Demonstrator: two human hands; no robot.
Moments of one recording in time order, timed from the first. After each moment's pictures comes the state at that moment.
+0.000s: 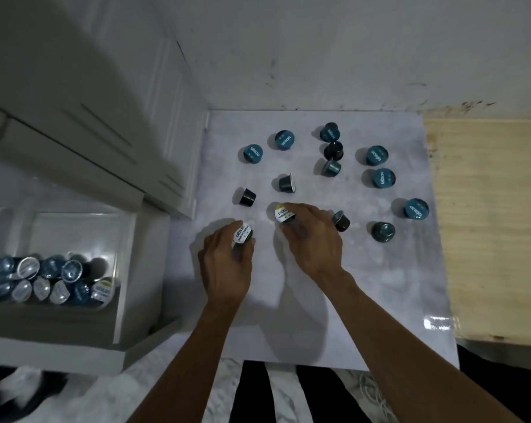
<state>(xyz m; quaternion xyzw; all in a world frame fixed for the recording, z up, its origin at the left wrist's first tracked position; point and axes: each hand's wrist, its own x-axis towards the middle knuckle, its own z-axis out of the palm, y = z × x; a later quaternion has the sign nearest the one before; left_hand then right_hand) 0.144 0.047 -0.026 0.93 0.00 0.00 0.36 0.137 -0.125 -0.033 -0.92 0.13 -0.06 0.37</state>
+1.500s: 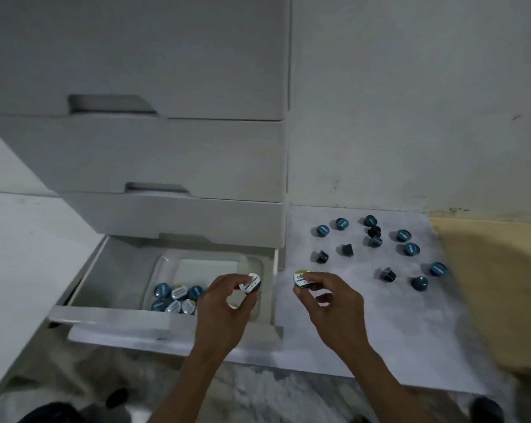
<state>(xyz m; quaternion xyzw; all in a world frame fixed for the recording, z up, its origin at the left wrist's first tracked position) 0.099 0.262 0.154 0.87 -0.11 0.10 0.47 0.054 0.064 0.142 -0.81 0.10 -0.21 0.54</state>
